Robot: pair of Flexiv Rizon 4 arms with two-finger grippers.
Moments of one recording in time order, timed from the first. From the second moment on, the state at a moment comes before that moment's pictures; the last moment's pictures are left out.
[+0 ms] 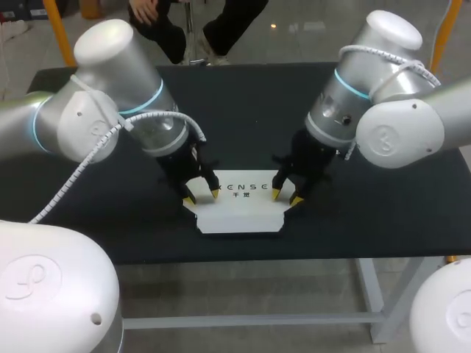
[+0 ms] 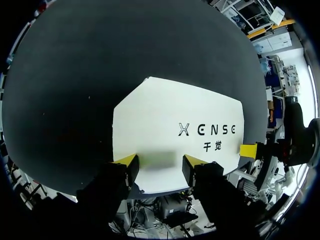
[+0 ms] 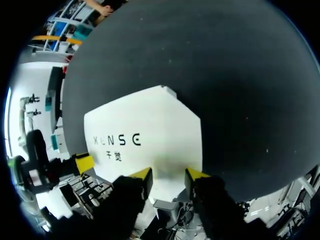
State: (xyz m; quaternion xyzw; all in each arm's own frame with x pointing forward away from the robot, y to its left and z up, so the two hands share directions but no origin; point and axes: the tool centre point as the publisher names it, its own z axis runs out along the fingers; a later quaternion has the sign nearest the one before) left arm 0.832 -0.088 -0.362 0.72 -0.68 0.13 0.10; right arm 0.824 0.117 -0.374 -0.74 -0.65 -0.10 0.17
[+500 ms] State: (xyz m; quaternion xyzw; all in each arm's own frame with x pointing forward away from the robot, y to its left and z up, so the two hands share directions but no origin) left arm 0.827 -0.084 -0.367 0.72 -0.67 0.15 0.10; right arm 0.825 0.118 -0.377 -0.72 -0.67 -0.10 0.18
